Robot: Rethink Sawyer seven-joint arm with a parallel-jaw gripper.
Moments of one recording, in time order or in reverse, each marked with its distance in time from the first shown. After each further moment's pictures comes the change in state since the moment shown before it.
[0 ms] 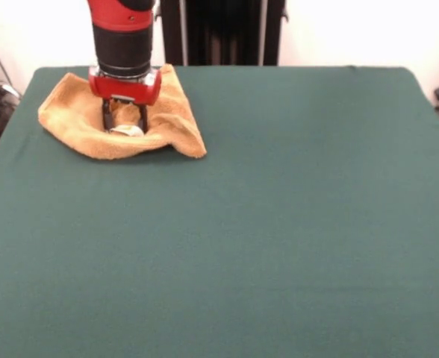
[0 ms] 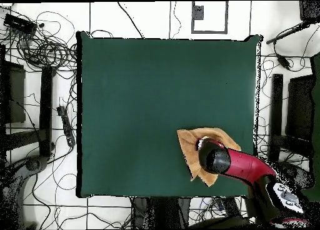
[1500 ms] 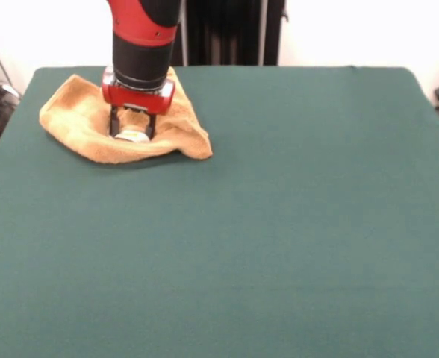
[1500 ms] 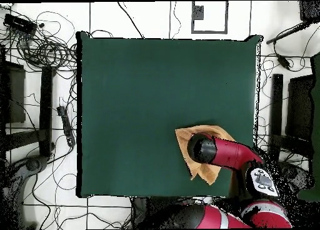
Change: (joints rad) arm 0.195 0.059 -0.138 -0.121 0.077 0.104 0.000
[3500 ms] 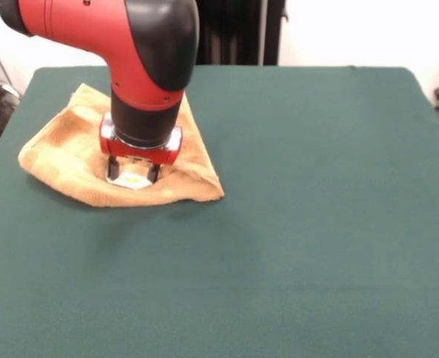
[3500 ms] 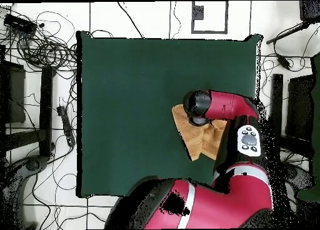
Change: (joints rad) arm 0.090 0.145 0.026 -0.457 0.017 0.467 0.000
